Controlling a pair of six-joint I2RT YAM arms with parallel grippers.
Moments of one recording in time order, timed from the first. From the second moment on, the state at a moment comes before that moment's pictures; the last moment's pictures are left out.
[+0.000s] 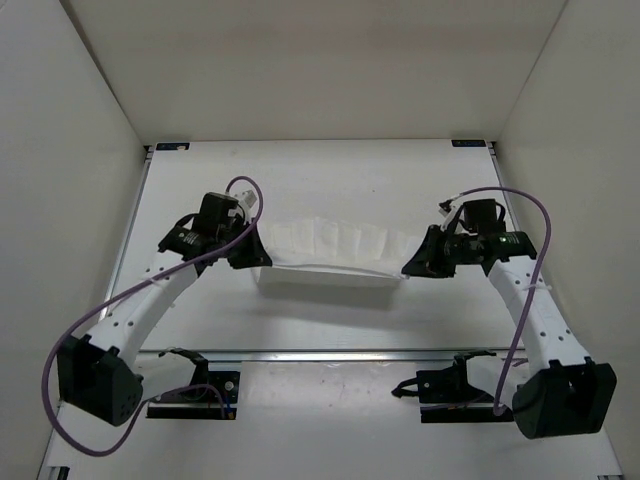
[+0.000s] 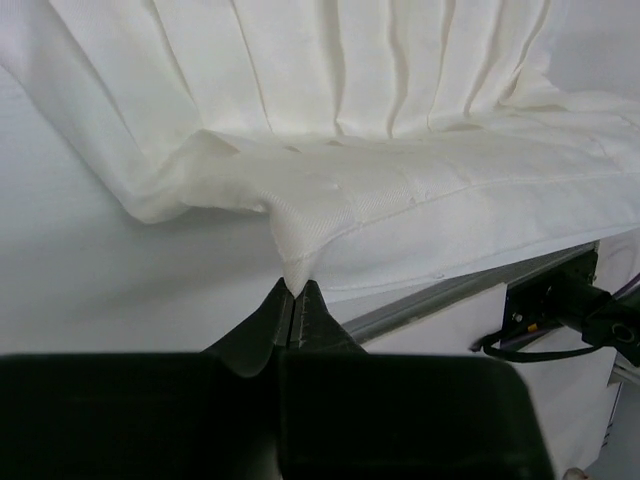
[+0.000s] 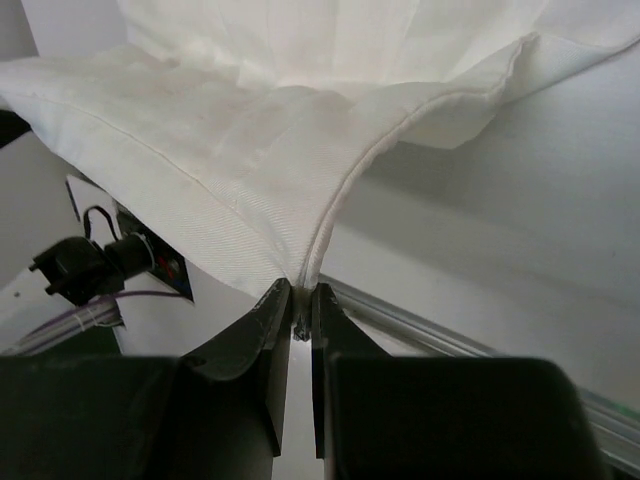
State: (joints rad) left arm -0.39 1.15 1.00 -0.73 0.25 -0.49; right arm 0.10 1.06 0.96 -0.92 -0.57 0.38
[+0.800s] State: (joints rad) left arm -0.13 1.81 1.41 -0.41 0.31 -0.49; right arm -0.04 1.69 1.24 -0.42 -0.46 0.44
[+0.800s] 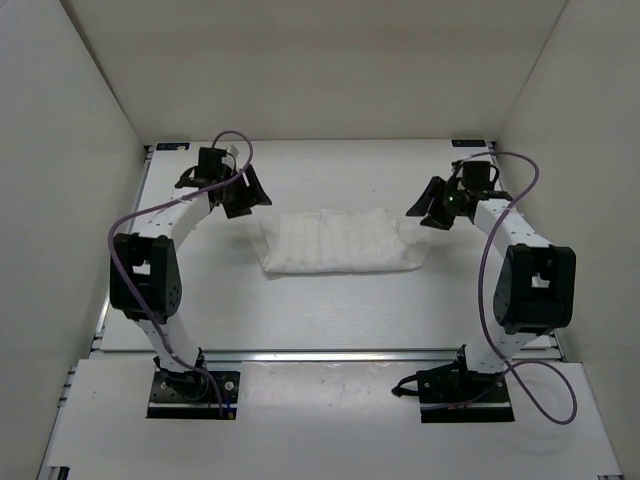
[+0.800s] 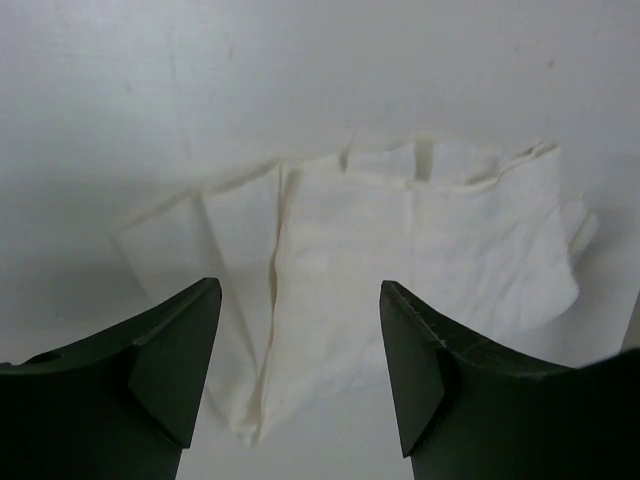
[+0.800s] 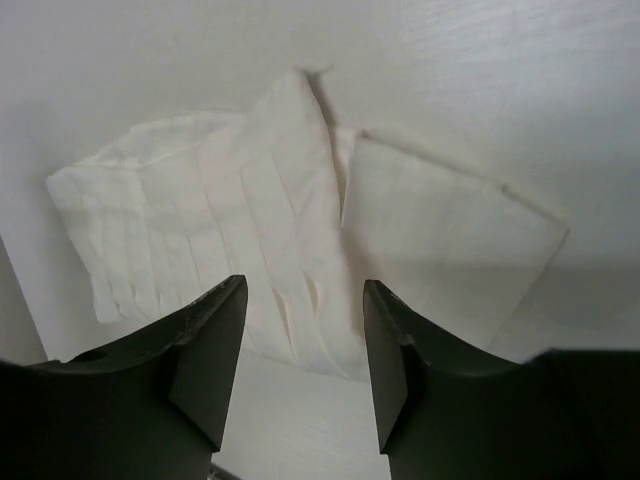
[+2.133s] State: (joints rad) left arm -0.34 1.49 0.66 -0.03 0.19 -0.69; right arm -0.10 1.43 0.43 0.22 -0.41 0.90
